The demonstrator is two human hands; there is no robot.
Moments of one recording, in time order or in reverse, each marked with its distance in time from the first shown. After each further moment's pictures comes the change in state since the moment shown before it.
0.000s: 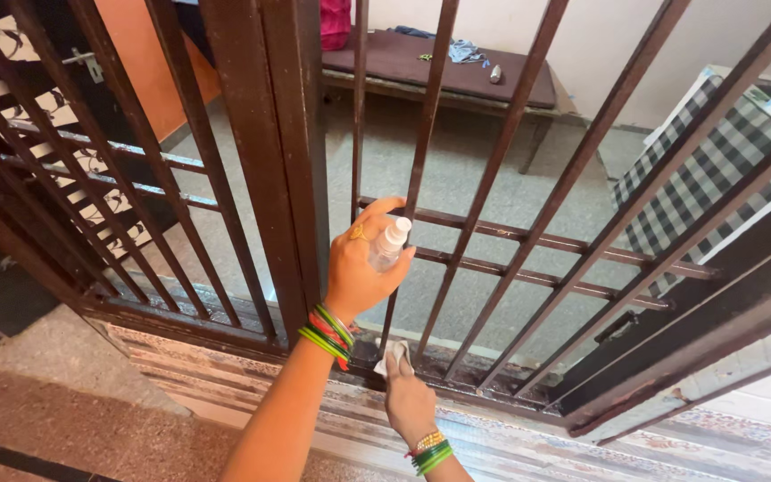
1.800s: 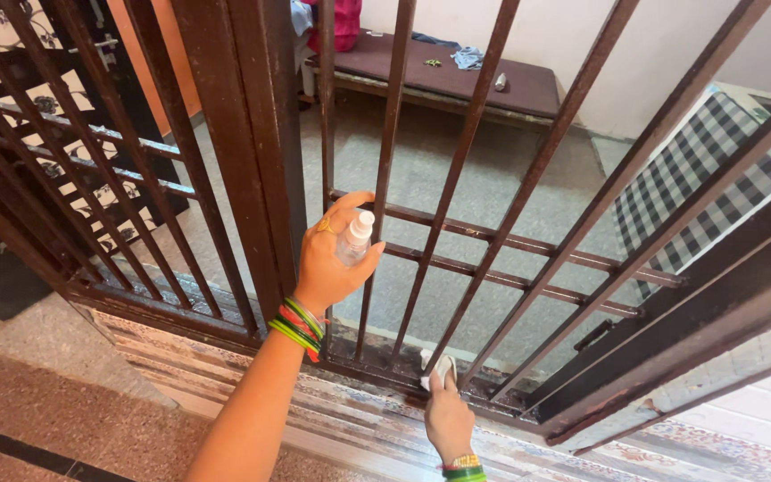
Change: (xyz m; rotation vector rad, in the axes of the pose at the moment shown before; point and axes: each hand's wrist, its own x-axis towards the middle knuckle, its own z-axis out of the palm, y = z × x) left_hand -0.004 -0.006 0.007 0.028 0.018 0.033; right_hand -0.025 0.120 -0.002 -0.035 0.044 0.210
